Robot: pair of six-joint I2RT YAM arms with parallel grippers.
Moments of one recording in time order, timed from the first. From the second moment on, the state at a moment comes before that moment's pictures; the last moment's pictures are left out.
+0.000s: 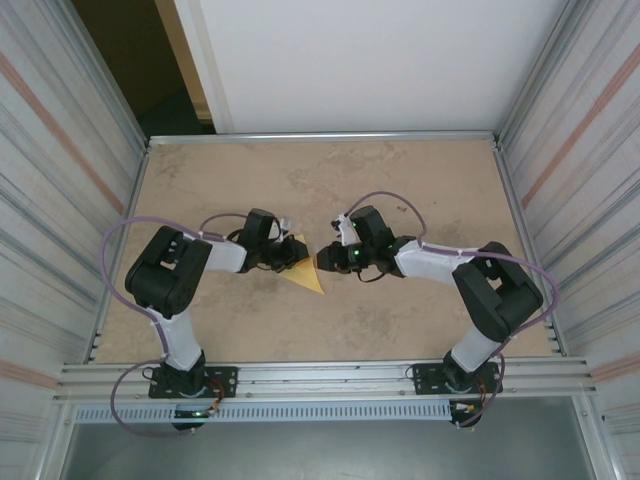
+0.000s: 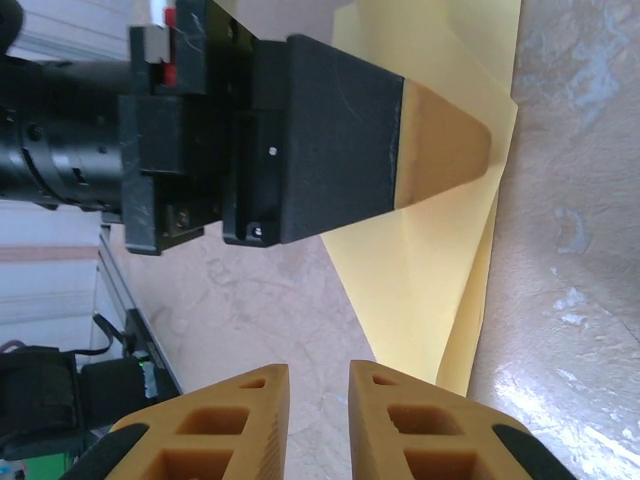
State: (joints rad) left arm -0.45 1.84 0.78 0.23 0.60 -0.85; right arm 0.66 1.65 0.84 0.04 -0.59 0.70
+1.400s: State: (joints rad) left arm -0.44 1.78 0.77 0.22 0.58 -0.85; right arm 0.71 1.89 0.93 -0.03 -0.63 0.67
